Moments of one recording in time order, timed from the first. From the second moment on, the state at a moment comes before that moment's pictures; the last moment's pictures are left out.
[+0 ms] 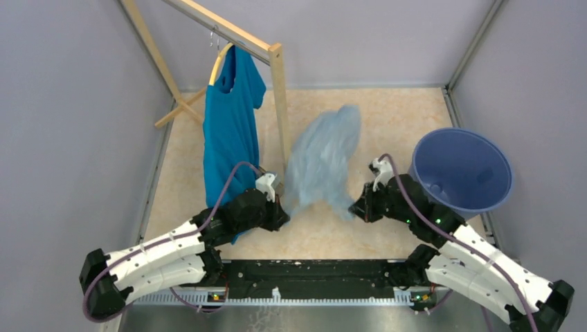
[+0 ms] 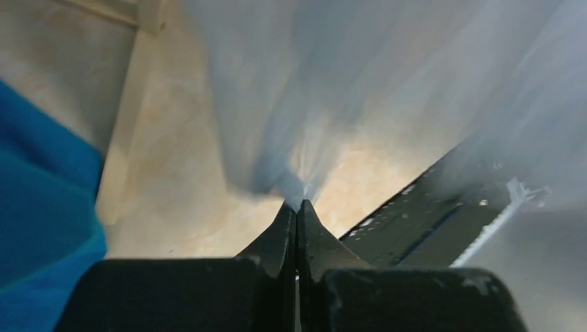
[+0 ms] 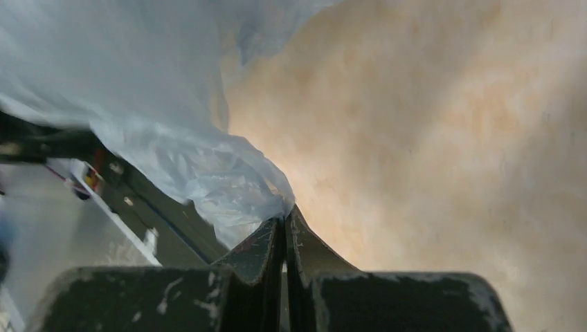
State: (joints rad) left arm -0.98 0.79 0.57 -0.21 -0.07 -0.66; right arm 0.76 0.57 0.63 -0.35 -0.14 0.51
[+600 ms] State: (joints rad) left arm -0.98 0.60 0.91 -0.01 -0.08 -0.50; right arm 0.75 0.44 1.22 -0.35 0.00 0.29
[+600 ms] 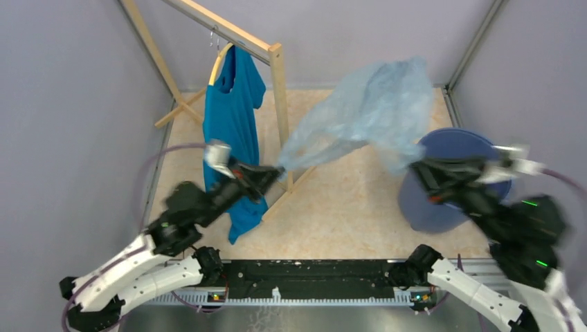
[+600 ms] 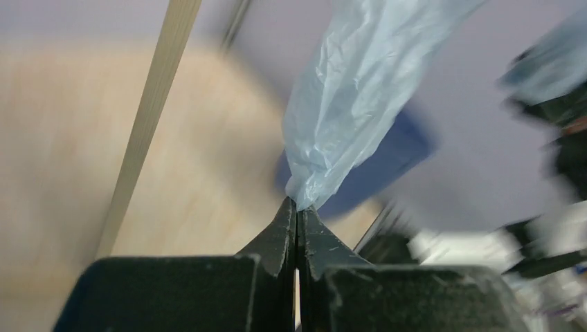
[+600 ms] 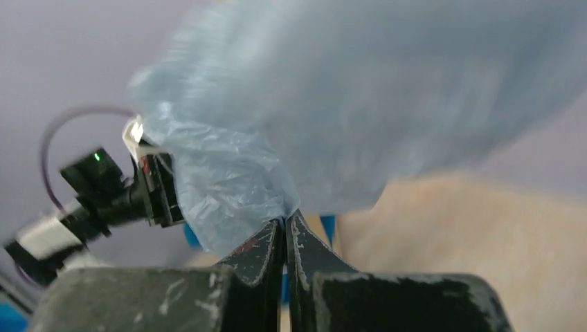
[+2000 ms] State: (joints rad) left arm -0.98 0.80 1.29 -0.23 -0.12 -0.34; right arm 0.75 0.74 1.47 -0.66 0.12 0.11
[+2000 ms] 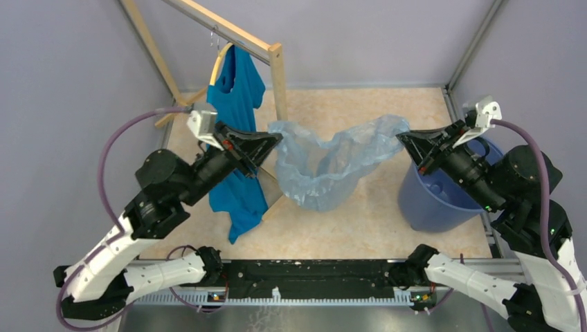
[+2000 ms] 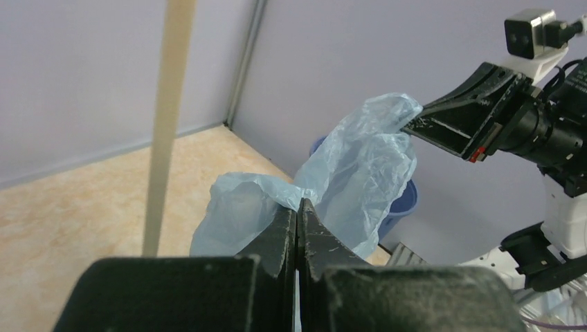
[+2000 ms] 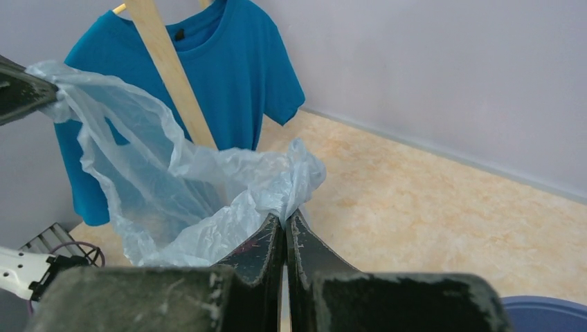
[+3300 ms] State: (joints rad) left arm -0.98 0.72 1.07 -0.35 -0.13 -0.48; right arm 0.75 0.74 1.40 -1.02 0.53 0.33
